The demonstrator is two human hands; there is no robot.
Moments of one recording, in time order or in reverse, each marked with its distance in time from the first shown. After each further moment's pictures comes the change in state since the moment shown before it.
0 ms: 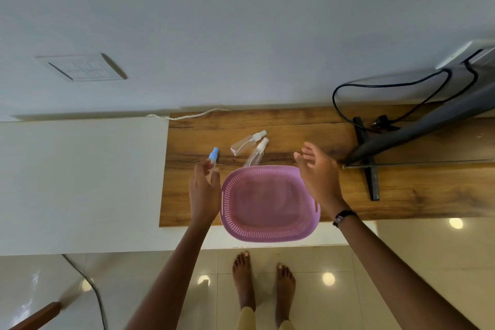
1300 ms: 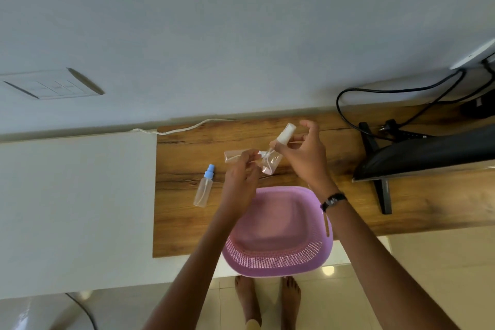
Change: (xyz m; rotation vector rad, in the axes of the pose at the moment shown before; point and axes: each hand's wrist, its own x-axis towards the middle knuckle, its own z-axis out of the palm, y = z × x) left_hand 0.050 0.061 0.044 -0.117 -0.390 0.142; right_hand 0.078 -0.049 0.028 0.306 -0.018 0.260
